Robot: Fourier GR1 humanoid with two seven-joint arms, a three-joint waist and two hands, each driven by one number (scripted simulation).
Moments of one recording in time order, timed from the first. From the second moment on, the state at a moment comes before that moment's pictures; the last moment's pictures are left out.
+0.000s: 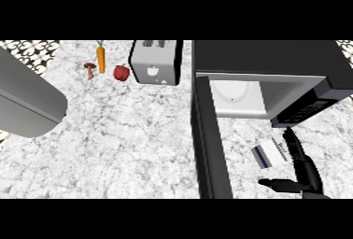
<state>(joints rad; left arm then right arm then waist) 1.11 0.04 -0.02 -2.42 0.21 -0.45 -0.41 -0.20 -0.22 -0.30 -0.55 0.21 0.11 -0.97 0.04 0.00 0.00</state>
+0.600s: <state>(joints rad) 1.18 0.05 0.00 -2.41 0.24 -0.52 -0.46 -0.33 -0.22 -0.29 -0.38 0.21 0.14 -1.02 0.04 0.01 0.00</state>
